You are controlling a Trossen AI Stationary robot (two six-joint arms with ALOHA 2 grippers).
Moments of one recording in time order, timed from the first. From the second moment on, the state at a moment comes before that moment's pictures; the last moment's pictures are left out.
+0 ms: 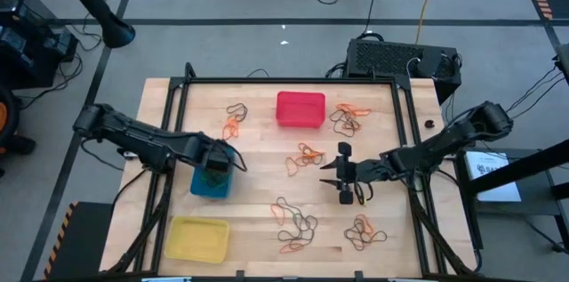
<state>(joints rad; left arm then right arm) -0.20 1.31 0.85 -1.12 -0.17 -0.67 0.33 1.26 0.46 0.29 0.36 0.08</state>
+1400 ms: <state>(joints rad) -0.18 1.63 0.90 0.11 -0.25 0.01 0.33 1.26 0.46 0.29 0.36 0.17</state>
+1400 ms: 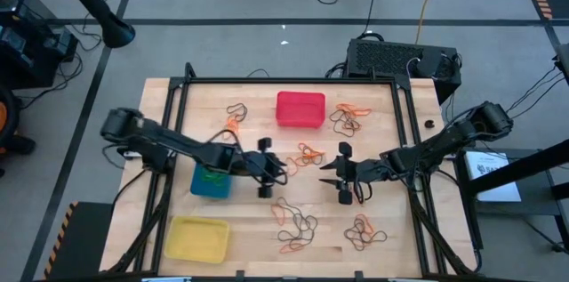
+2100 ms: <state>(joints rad) -0.08 2.06 1.00 0.46 -0.25 -0.10 0.33 1.36 0.47 0.34 0.36 0.17</state>
